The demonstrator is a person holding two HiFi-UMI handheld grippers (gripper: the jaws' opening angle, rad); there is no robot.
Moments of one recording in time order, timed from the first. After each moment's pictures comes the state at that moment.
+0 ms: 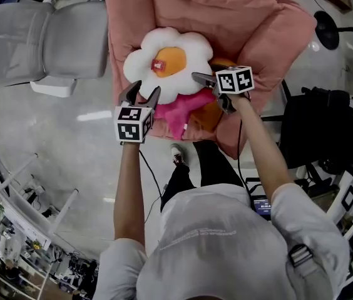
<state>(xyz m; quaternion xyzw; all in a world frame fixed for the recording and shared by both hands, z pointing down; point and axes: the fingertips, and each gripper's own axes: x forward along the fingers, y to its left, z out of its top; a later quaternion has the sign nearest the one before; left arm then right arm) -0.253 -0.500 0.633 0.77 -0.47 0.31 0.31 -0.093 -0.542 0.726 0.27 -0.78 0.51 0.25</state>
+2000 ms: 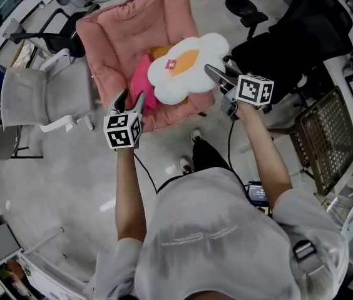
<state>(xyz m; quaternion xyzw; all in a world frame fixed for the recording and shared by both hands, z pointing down) -0.203 -0.274 0.426 0.90 -0.38 0.21 0.11 0.042 -0.225 0.395 0.53 -0.76 0.36 -0.10</state>
